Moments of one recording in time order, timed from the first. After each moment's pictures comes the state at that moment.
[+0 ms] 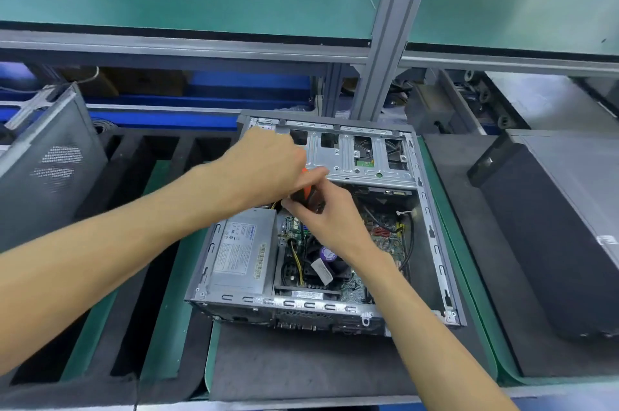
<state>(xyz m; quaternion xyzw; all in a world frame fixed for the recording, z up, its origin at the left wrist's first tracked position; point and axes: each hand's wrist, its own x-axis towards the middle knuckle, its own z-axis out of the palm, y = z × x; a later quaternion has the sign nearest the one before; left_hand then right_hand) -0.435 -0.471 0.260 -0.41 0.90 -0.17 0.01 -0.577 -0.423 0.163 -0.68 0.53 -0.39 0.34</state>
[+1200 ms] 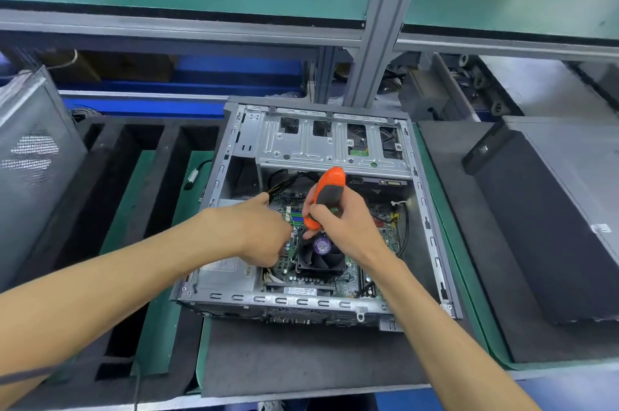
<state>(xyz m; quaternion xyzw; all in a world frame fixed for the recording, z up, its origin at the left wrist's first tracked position) -0.434 -0.442 0.186 -0.32 0.89 0.06 0.33 -0.600 -0.406 0.156 -0.56 0.50 -0.43 0.50</state>
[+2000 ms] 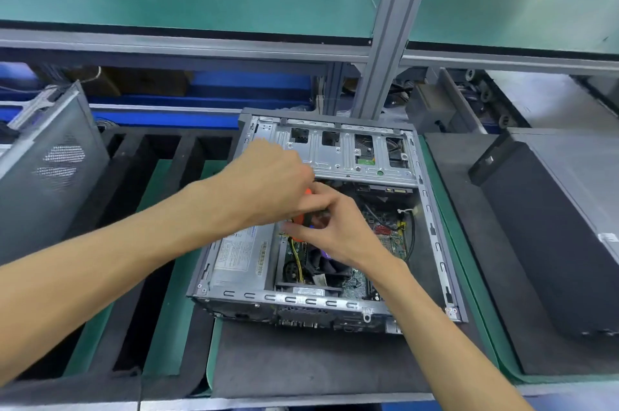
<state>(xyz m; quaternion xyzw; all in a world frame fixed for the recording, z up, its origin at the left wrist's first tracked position) -0.434 -0.442 0.262 -0.40 0.90 -0.18 0.03 -0.583 -0.405 0.172 -0.67 0.49 -0.36 0.41</state>
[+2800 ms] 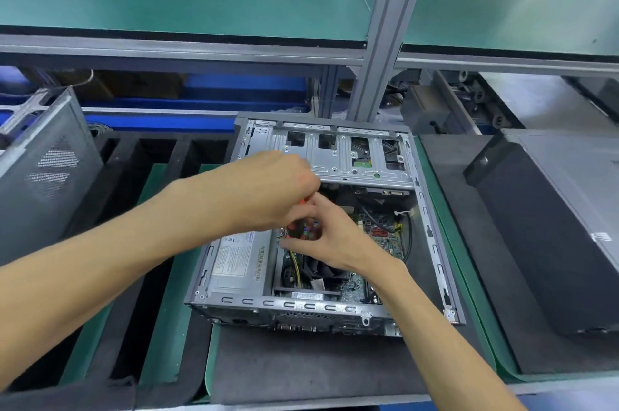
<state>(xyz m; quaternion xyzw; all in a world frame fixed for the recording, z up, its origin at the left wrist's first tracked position) -0.429 -0.441 0.277 -0.34 0.94 -0.05 0.07 -0.585 -0.408 0.166 -0.74 0.47 -0.28 0.39</state>
